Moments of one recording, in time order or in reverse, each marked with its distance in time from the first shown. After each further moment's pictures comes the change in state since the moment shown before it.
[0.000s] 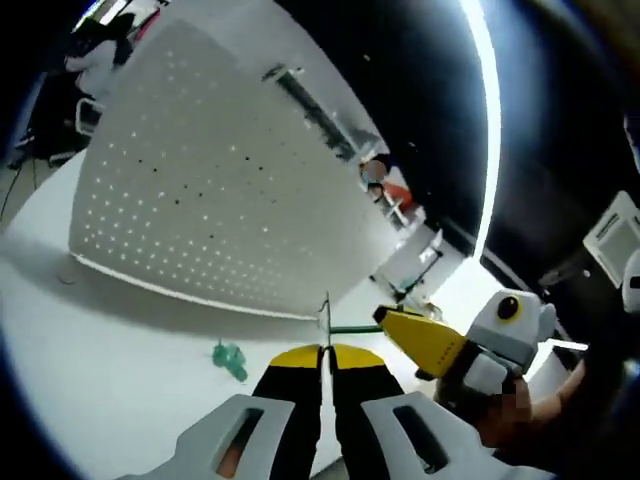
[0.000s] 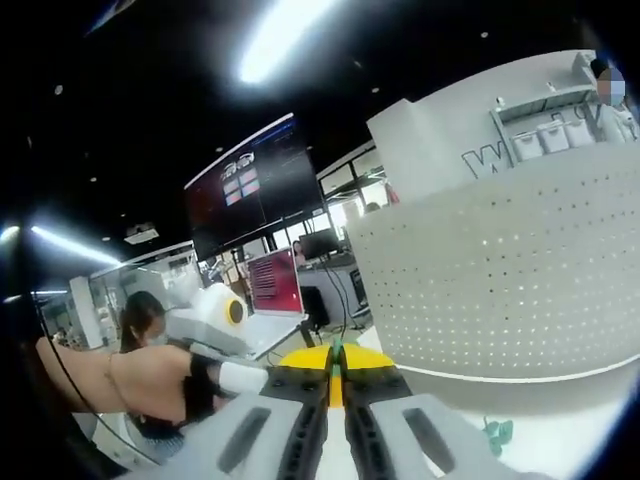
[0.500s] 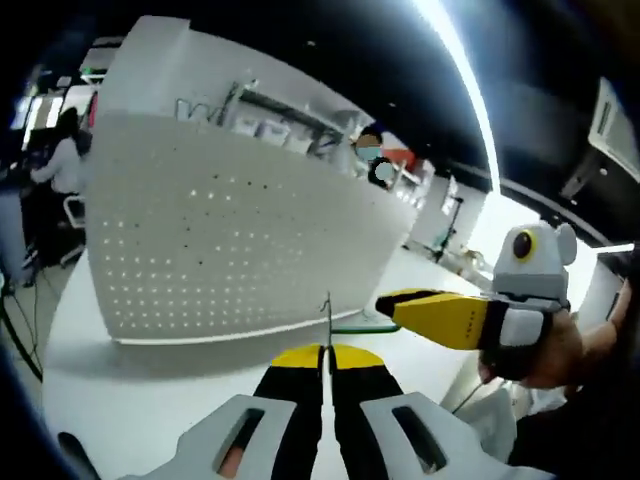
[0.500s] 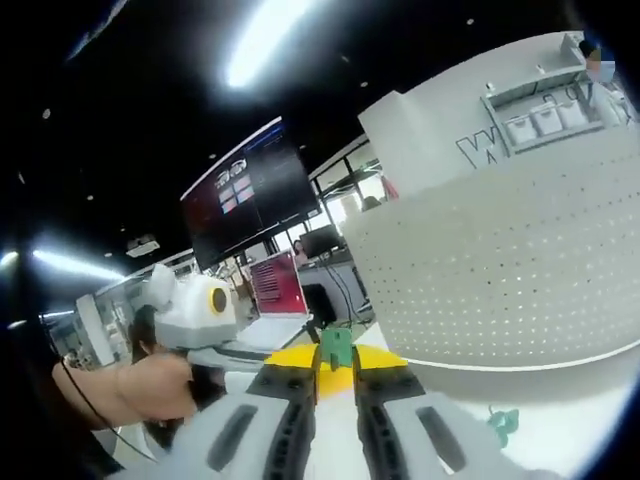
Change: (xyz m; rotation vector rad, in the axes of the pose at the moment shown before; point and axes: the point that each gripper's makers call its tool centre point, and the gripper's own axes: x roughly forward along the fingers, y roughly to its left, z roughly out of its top) left arm -0.003 0.002 0.020 0.337 0.028 0.141; right arm -0.006 -0.007 0.009 0.101 0.029 0.019
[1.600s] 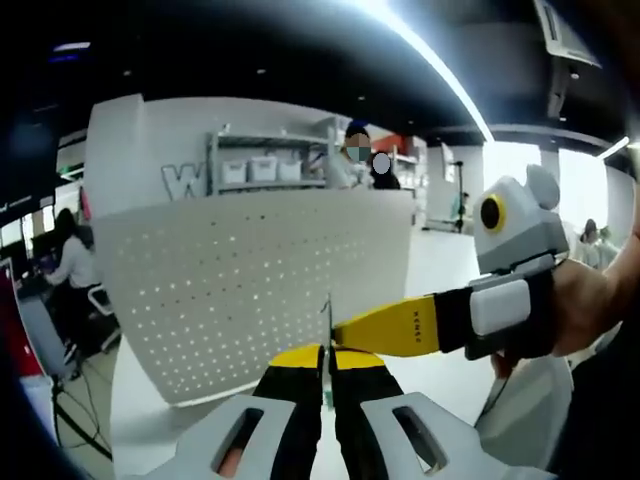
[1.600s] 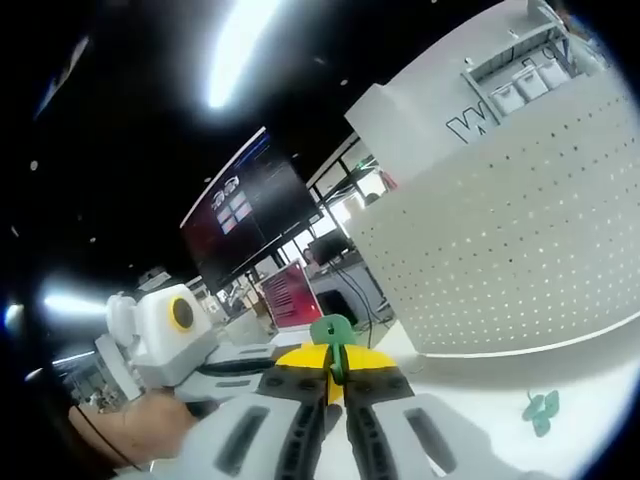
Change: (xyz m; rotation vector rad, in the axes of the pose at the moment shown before) left arm -0.007 0.005 0.022 0.289 -0.061 0.091; right arm 0.029 0.008 0.001 0.136 -0.027 0.031
